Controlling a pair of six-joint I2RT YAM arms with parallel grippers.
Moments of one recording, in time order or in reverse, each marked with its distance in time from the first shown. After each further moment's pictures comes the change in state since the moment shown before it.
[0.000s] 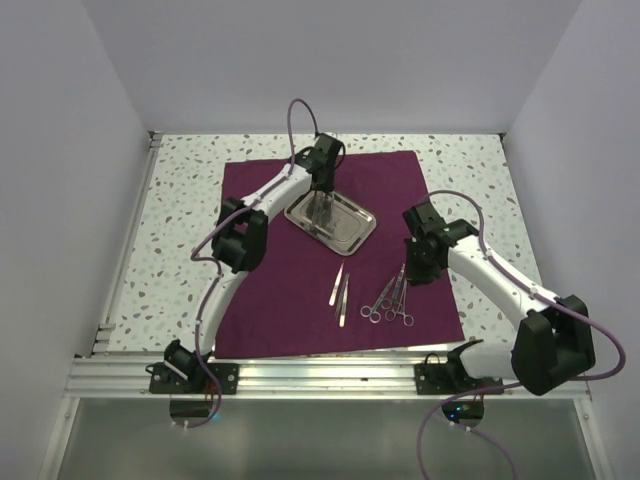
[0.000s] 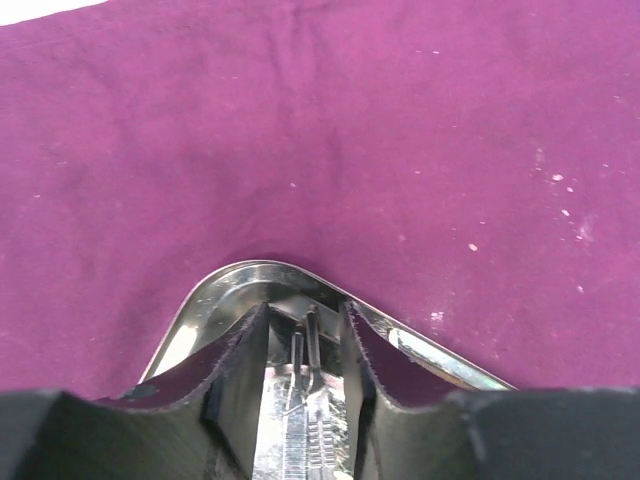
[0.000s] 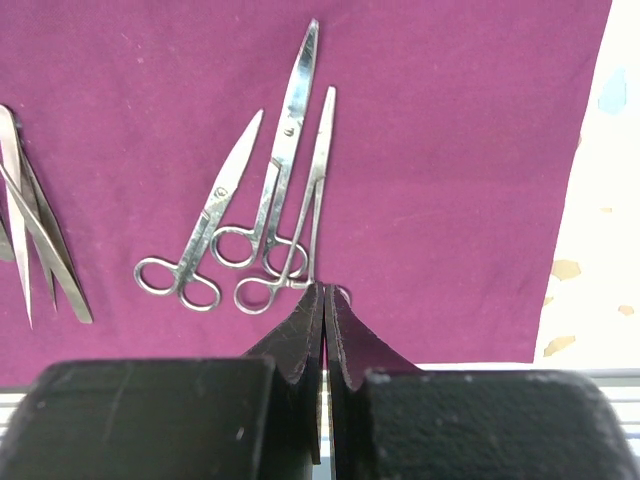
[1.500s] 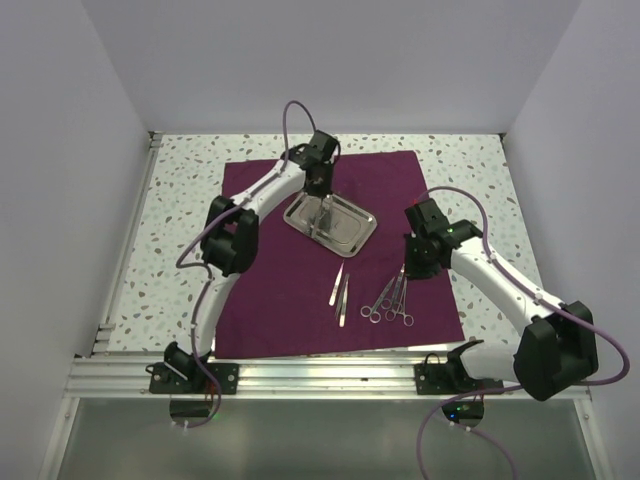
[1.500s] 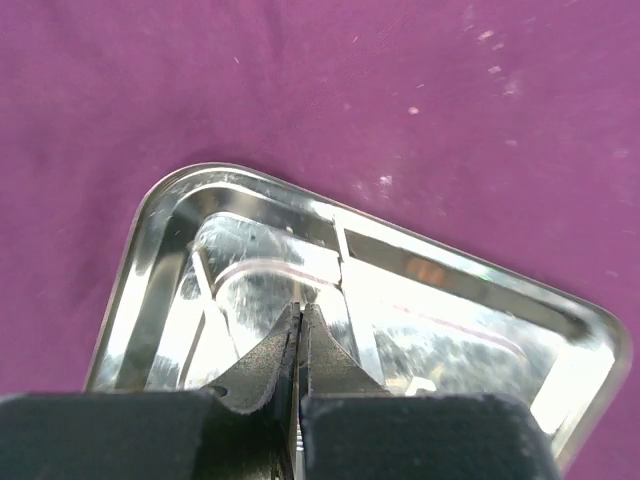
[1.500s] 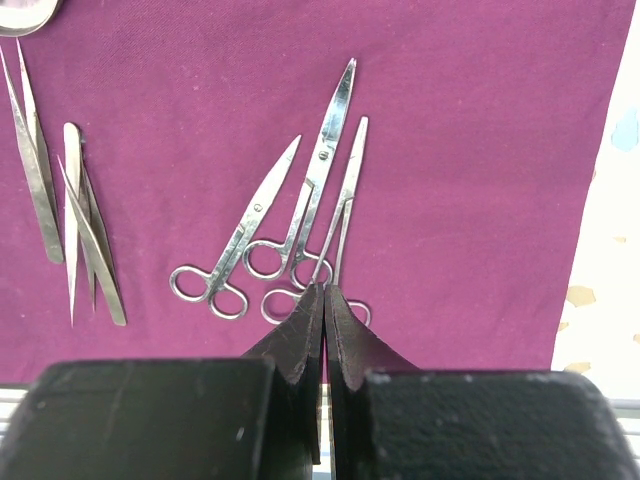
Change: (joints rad) left arm 0.002 -0.128 -0.117 -0.098 0.169 -0.002; right arm -0.002 -0.022 0.011 0.050 -0.027 -0.010
